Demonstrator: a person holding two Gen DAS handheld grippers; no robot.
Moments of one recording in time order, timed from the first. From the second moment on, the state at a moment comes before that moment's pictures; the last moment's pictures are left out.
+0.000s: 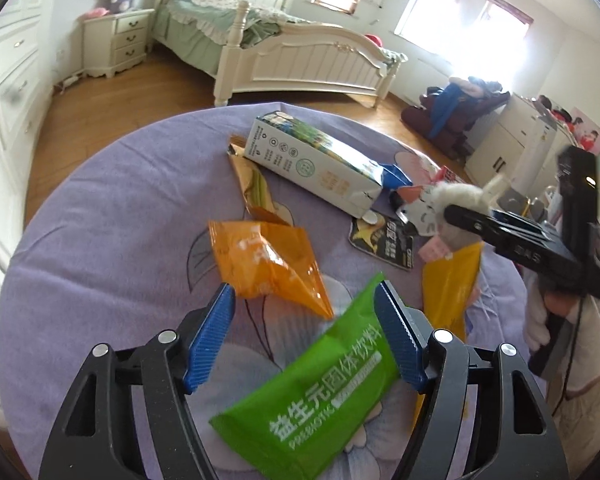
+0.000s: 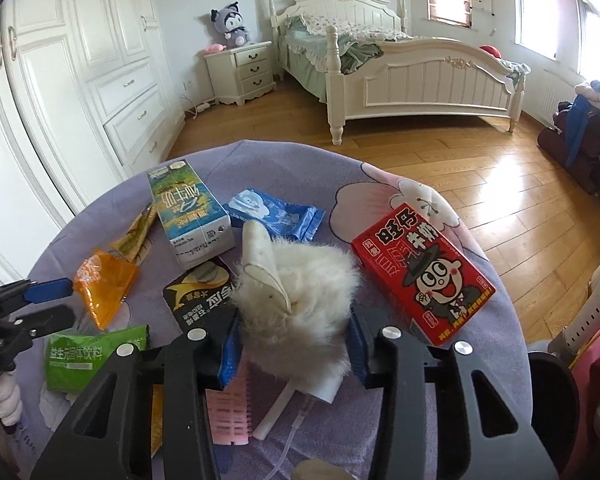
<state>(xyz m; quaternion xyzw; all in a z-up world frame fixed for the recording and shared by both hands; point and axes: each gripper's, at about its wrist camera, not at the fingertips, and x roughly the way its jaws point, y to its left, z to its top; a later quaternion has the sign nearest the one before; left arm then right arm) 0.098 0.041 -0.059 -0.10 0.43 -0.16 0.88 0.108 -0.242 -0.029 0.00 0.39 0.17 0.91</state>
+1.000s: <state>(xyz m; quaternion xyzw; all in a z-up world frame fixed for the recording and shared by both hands) 0.095 -0.060 0.002 -0.12 0.37 -0.24 0.89 0.044 -0.309 0.005 0.07 0.29 0.12 0.95</state>
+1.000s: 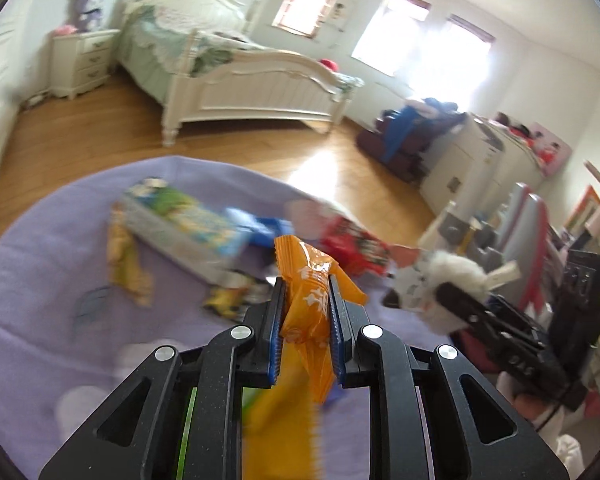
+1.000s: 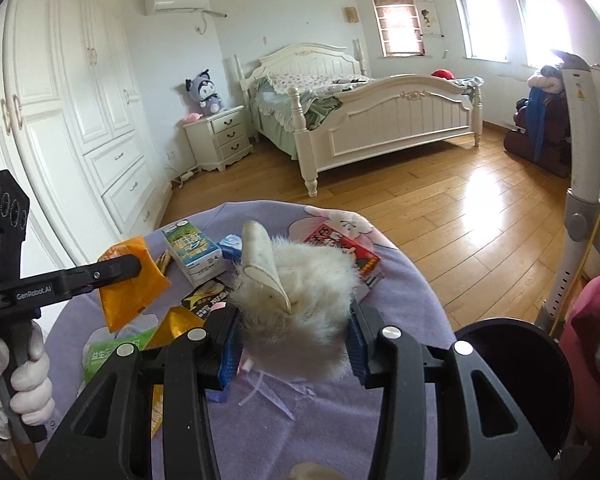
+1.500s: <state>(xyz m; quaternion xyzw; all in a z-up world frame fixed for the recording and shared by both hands) 0.076 -0.270 -0.040 -0.06 0.41 -0.37 0.83 -0.006 -0.405 -0.037 -0.01 0.30 -0.12 0.95</state>
